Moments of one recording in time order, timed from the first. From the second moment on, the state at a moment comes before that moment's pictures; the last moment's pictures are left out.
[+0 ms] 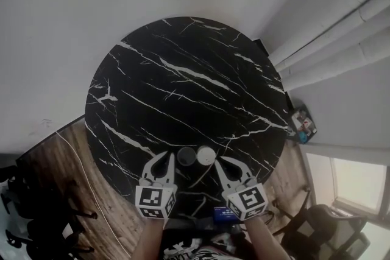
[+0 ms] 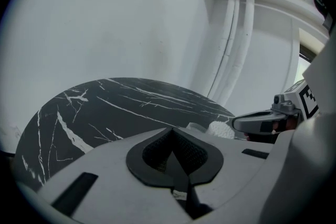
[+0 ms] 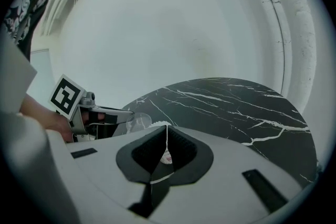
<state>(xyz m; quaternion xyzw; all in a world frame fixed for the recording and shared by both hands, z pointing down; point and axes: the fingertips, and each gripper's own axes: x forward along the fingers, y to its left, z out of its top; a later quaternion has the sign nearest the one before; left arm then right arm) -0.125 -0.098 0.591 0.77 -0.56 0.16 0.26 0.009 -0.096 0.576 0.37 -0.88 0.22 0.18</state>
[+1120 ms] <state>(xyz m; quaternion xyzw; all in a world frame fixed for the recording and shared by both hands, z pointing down) -0.115 -0.094 0.598 0.77 -0.56 0.17 0.27 0.008 -0.099 0.583 0.35 -0.89 0.22 0.17</state>
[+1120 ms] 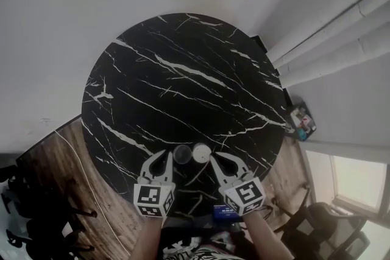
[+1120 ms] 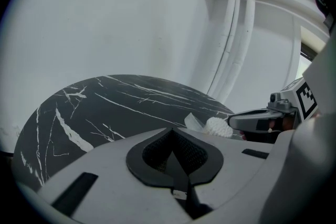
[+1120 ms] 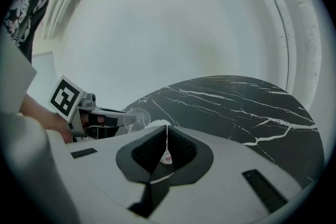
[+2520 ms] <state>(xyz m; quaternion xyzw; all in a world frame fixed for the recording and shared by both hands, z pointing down) -0.081 -0.099 0.567 0.80 -0.53 0.15 0.23 0.027 -0.099 0.562 0.37 -0.89 0.22 0.16</state>
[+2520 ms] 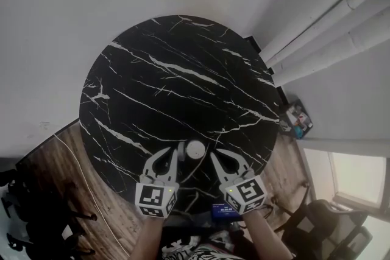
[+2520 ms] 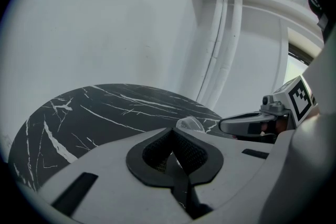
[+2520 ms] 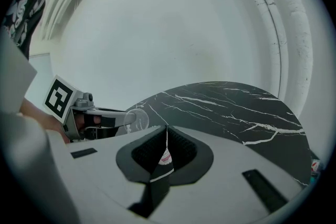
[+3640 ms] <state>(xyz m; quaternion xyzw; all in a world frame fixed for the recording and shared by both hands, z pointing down) -0.058 -0.106 0.566 0.83 -0.49 0.16 0.21 -0.009 -0.098 0.534 0.31 -0.92 0.17 0.15</state>
